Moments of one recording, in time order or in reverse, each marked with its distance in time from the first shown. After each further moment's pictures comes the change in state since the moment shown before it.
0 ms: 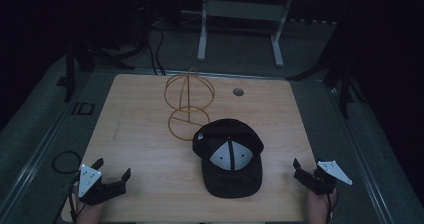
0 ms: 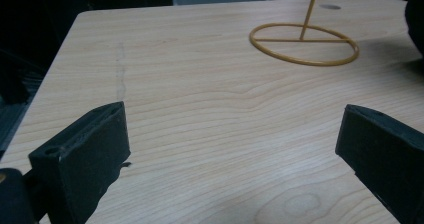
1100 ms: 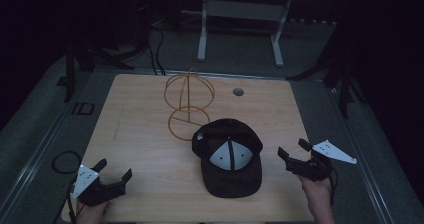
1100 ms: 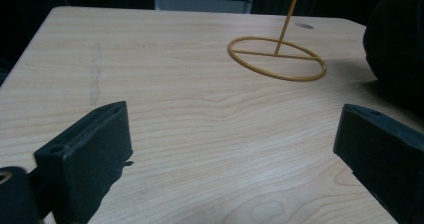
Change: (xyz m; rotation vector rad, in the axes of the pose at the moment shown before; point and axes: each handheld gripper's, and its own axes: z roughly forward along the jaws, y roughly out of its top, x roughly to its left) left arm -0.001 0.003 -0.004 -0.031 -0.082 -0.090; right arm 0.048 0.088 -0.028 -0.040 0.390 -0.046
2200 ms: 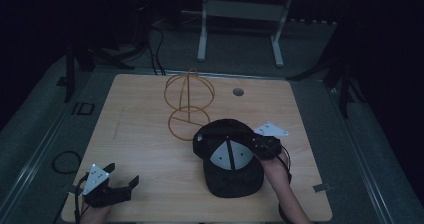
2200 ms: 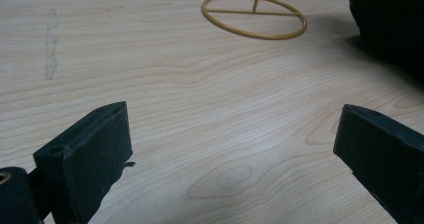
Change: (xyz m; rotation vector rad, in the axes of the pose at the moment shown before) left arm -0.015 0.003 0.004 0.160 -0.063 0.056; right arm 0.070 0.015 0.109 0.215 -0.020 -0.246
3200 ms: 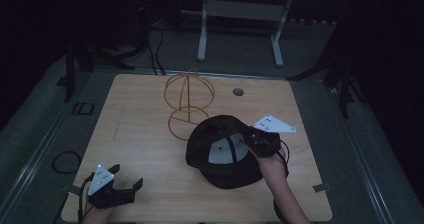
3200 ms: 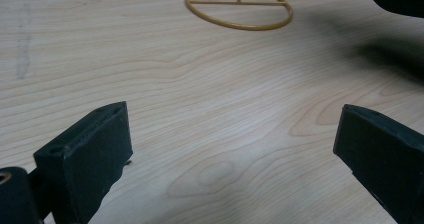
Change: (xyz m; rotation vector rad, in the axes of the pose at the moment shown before) left arm -0.009 0.000 0.004 0.026 -0.037 0.033; right arm 0.026 0.051 -0.045 -0.192 0.143 0.004
